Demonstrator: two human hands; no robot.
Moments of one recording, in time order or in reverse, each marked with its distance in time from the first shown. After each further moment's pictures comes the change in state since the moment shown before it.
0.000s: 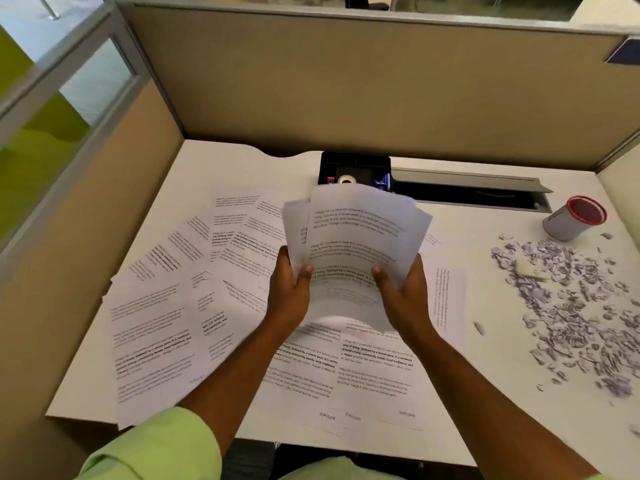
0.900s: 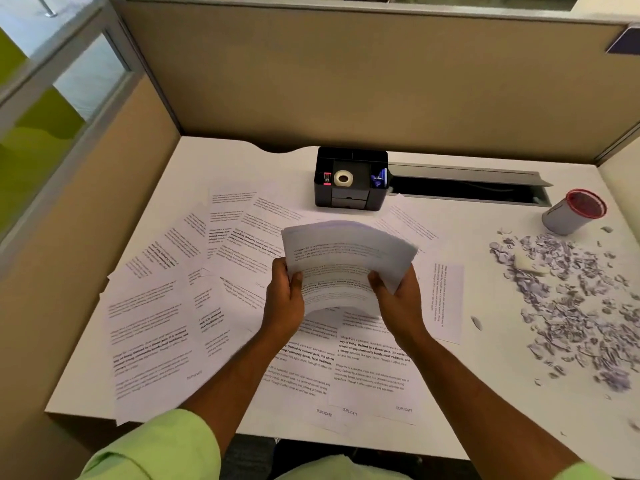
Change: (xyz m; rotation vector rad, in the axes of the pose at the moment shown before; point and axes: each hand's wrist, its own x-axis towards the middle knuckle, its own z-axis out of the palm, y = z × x) left_hand -0.011 -0.024 0.002 0.195 0.001 0.026; right_hand -0.003 0.030 -0.001 0.063 -0.028 0.109
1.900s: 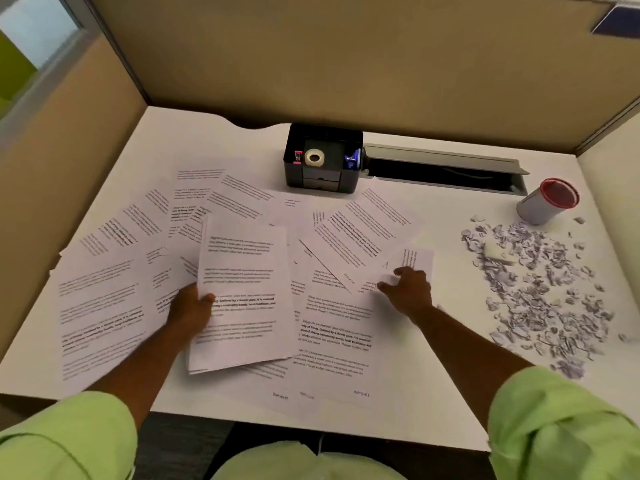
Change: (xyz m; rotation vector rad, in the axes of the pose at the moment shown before) left_hand -0.001 -0.075 -0.051 0.361 0.094 -0.473; right_hand 0.076 0.081 -0.103 -0.853 -0.055 0.325
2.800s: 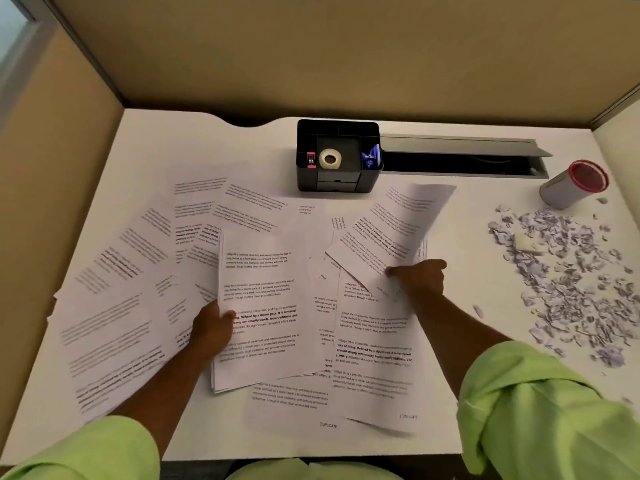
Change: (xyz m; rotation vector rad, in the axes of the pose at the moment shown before) left_hand 0.071 -0.006 -0.009 0.112 -0.167 -0.077; right_hand 0.027 -0.077 0.030 0.416 0.143 0.480
